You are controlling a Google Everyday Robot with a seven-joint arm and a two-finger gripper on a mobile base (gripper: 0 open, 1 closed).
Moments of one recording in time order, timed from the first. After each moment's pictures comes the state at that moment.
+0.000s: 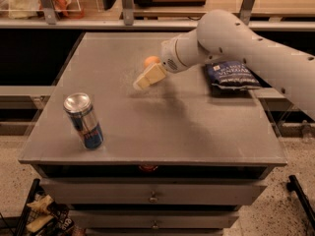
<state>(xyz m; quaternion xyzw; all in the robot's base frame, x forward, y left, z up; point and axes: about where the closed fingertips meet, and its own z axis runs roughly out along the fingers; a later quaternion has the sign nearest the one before) 0.692 -0.002 0.860 -0.48 0.75 0.15 0.43</state>
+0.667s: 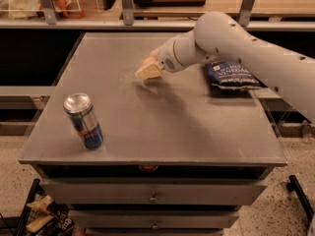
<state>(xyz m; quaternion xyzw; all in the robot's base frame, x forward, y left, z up) 0.704 0.005 0.854 -0.47 0.75 0.16 0.44</state>
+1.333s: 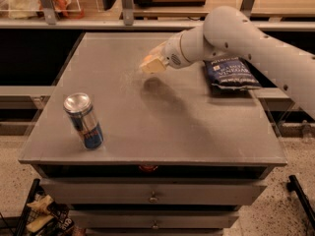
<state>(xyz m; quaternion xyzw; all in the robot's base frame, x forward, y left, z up) 0.700 -0.001 0.871 -0.48 0.73 0.17 0.45</state>
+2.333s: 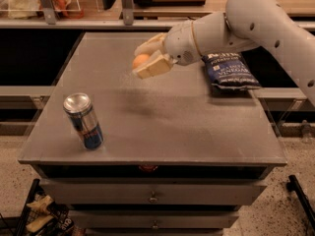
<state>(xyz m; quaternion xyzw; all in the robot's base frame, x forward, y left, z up) 0.611 0.019 0.929 -0.62 0.58 0.27 0.46</state>
